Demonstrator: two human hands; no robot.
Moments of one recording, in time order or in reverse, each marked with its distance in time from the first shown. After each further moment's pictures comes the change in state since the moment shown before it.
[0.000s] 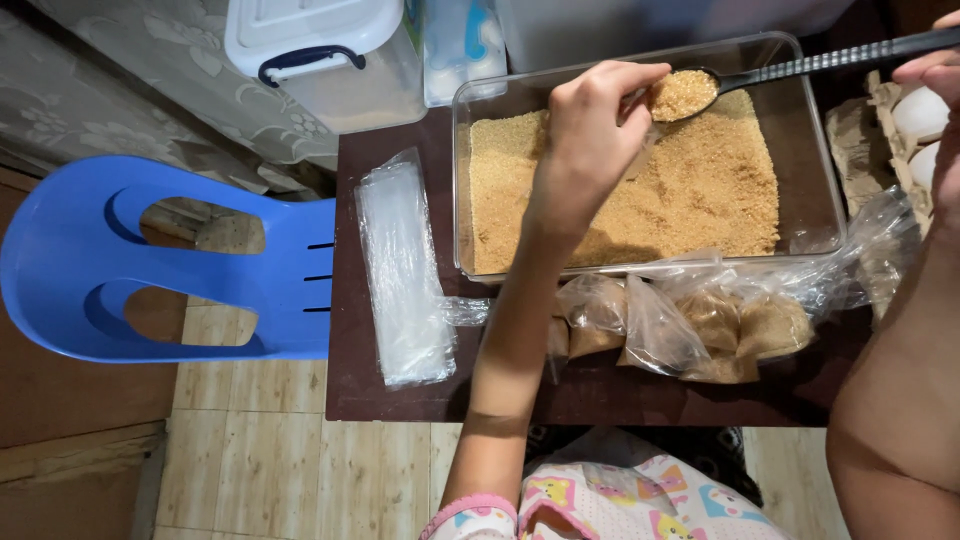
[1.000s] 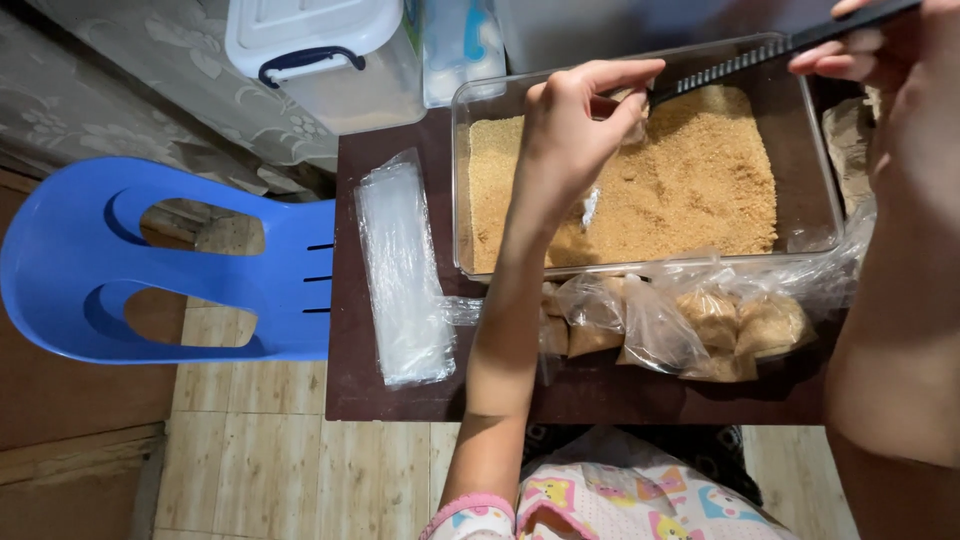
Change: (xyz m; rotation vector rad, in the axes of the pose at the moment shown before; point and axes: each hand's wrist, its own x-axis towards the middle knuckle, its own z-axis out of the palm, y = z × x) left_hand -0.003 0.007 -0.022 -0.145 -0.006 -0.053; right_hand 0.061 -0.132 0.080 0.090 0.137 0.480
